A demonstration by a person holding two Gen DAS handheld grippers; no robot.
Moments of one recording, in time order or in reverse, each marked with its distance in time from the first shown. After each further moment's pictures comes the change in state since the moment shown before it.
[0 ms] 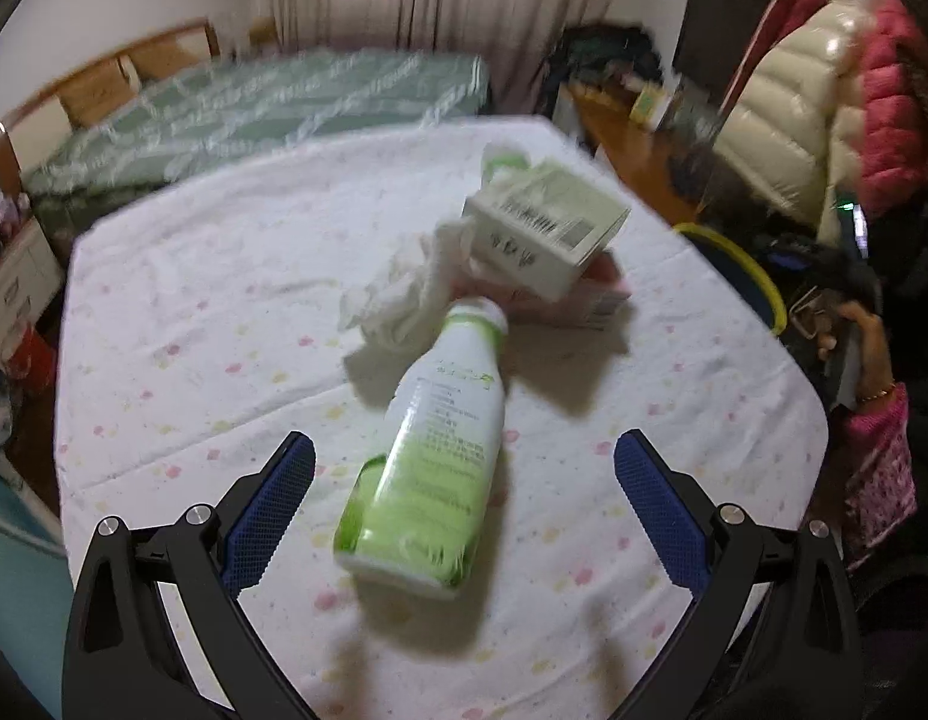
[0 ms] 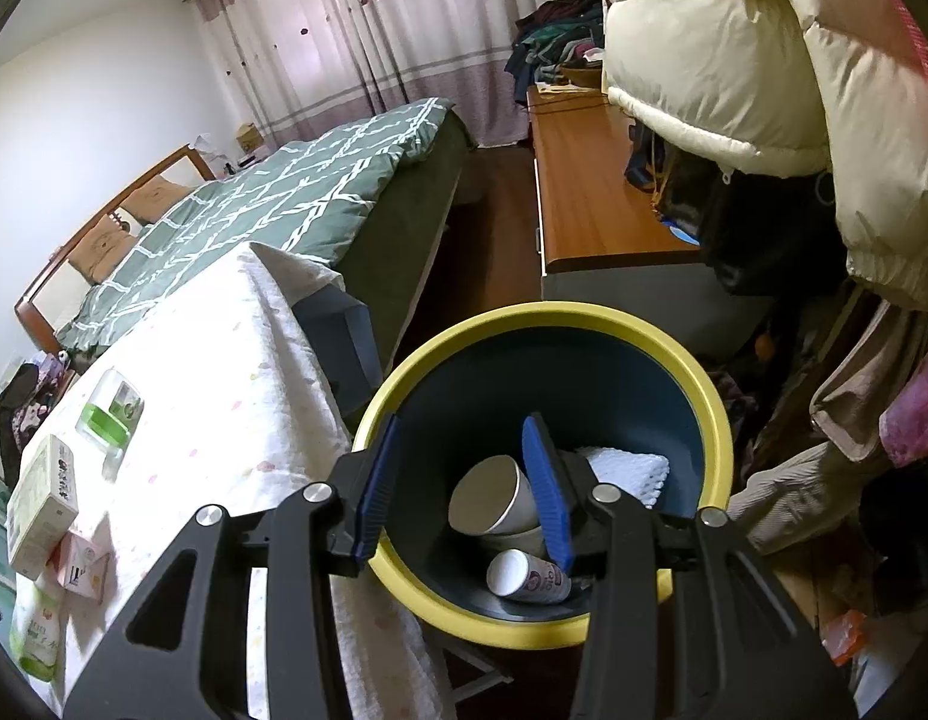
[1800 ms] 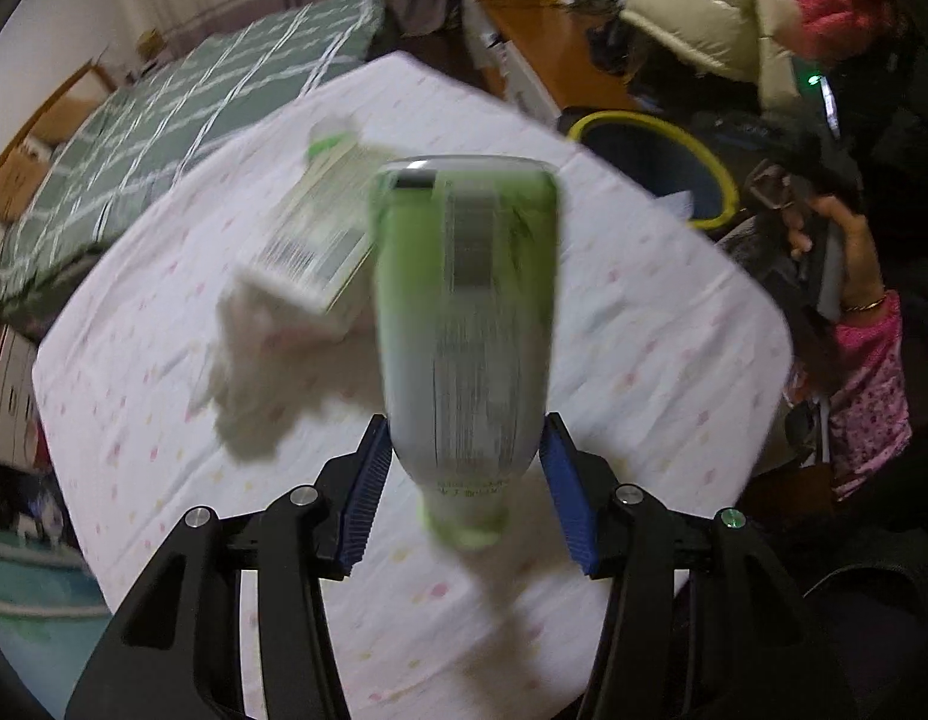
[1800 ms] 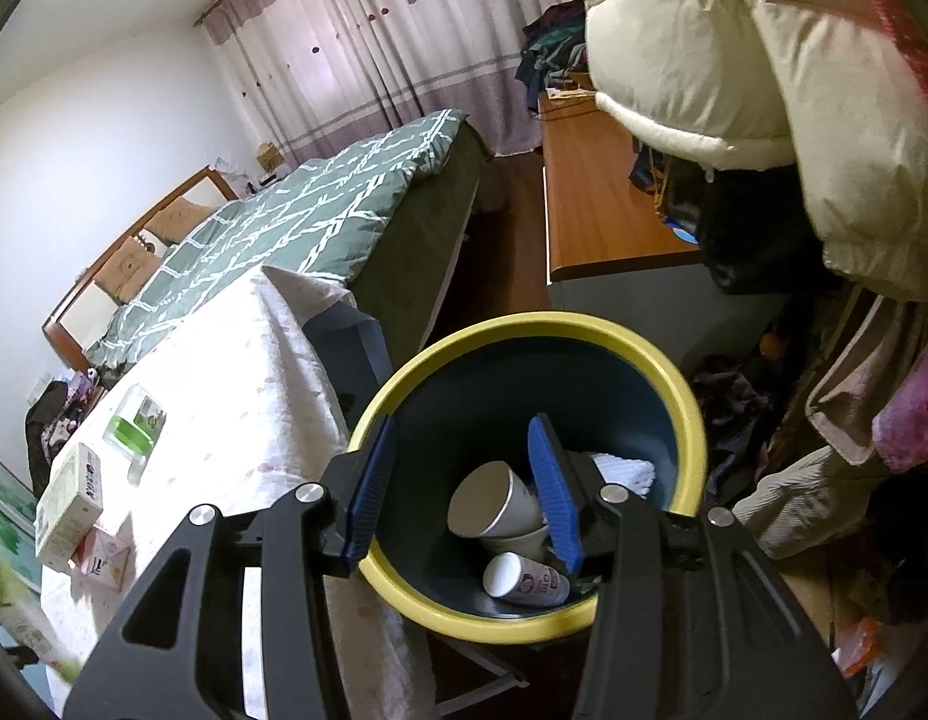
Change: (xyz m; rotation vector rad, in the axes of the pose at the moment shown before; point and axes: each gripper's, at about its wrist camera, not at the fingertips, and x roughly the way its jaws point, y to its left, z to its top) left arm 0.001 -0.136 0.042 0.309 0.186 0.020; right arm -0.017 -0.035 0.001 0.043 -0.031 0.080
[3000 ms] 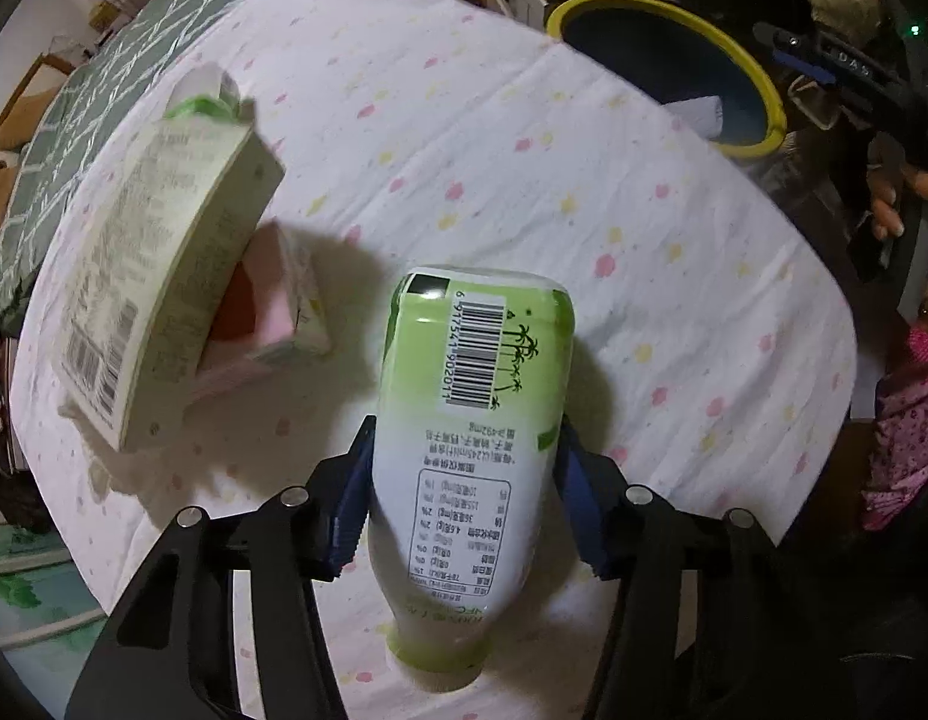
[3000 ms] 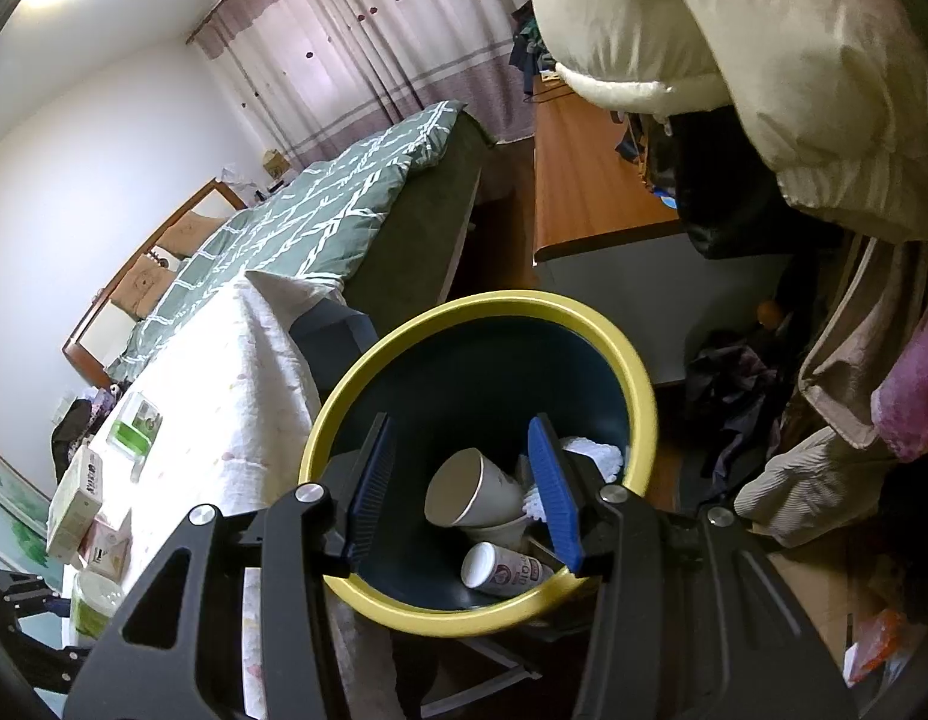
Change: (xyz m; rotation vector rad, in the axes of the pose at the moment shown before) left arm 0.108 -0.052 0.060 0.067 0.293 0.055; right arm 0.006 -0.056 -0.006 0.064 0.025 0.070
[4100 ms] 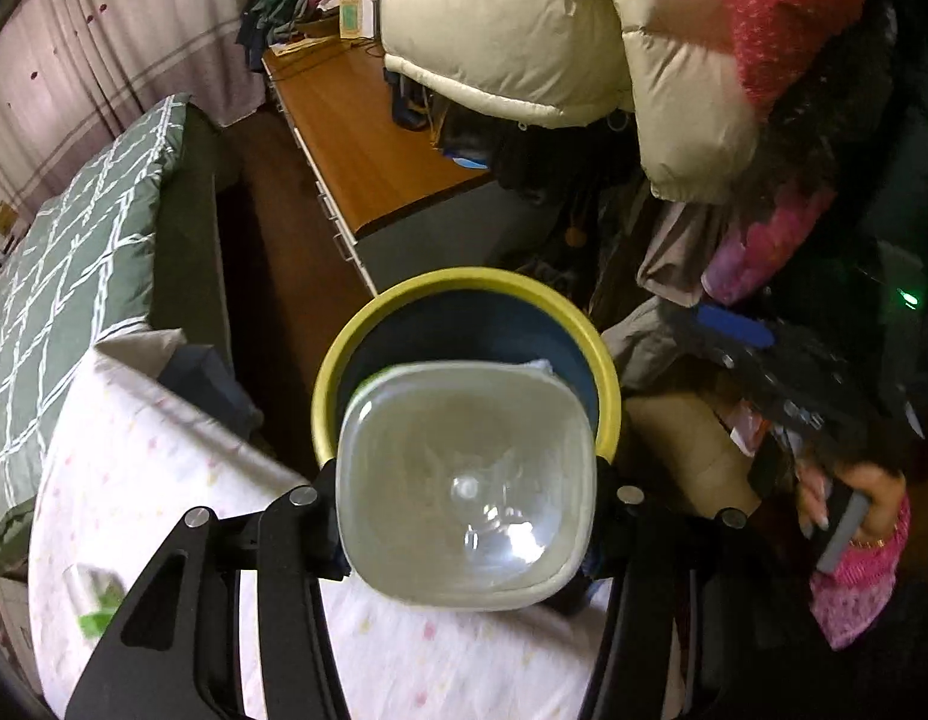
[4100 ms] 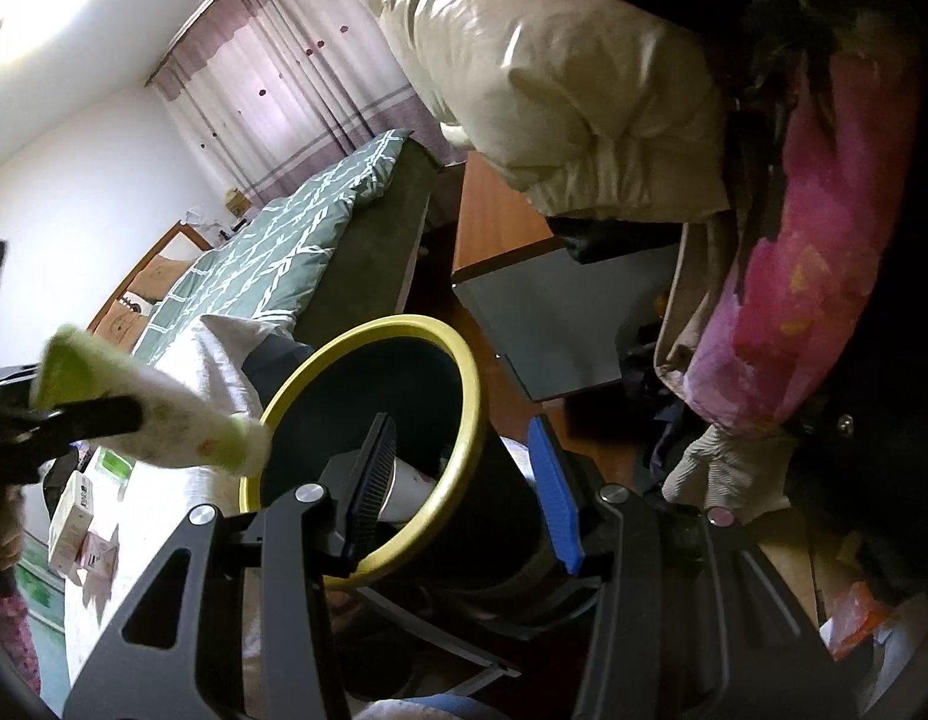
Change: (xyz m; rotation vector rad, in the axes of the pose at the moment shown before) left arm -0.052 -0.155 0.229 0.310 -0.345 -0.160; right arm -0.051 -0.068 -0.009 0.093 -0.054 -0.063
